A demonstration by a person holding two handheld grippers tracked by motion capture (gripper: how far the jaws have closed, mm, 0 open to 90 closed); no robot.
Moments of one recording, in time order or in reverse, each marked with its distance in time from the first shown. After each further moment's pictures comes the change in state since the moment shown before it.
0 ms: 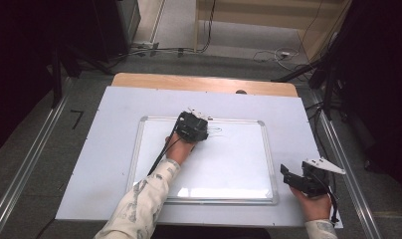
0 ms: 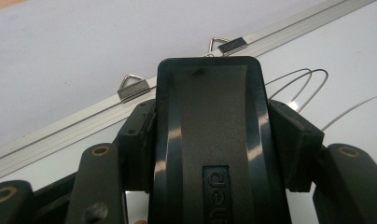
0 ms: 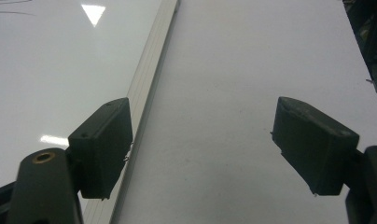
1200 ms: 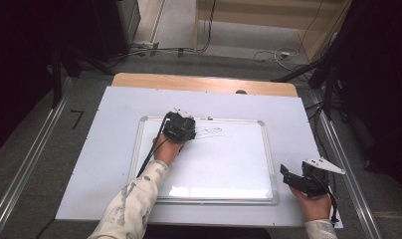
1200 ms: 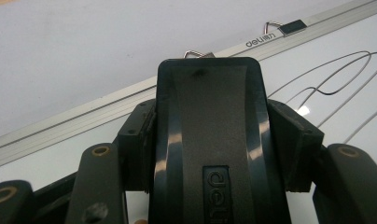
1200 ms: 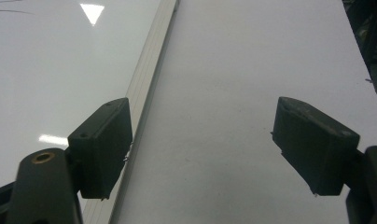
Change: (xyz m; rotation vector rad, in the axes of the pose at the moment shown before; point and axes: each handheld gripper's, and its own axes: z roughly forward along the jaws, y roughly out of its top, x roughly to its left) left arm 0.032 -0.015 -0.013 -0.002 0.044 -0.047; right arm 0.000 0.000 0.000 0.002 -0.003 -0.004
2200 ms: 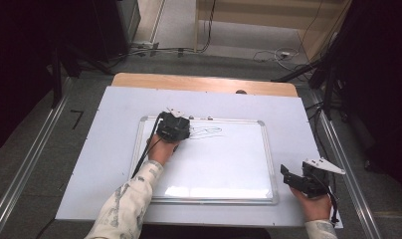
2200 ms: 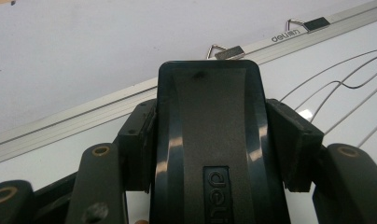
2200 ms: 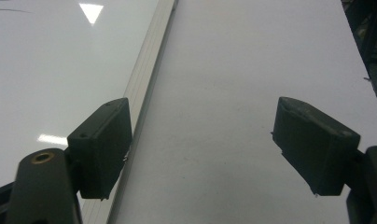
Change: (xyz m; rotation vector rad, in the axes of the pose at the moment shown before) left arm 0.017 -0.007 -0.007 -0.008 0.008 -0.021; right arm 0.000 0.000 0.000 0.003 -0.005 0.003
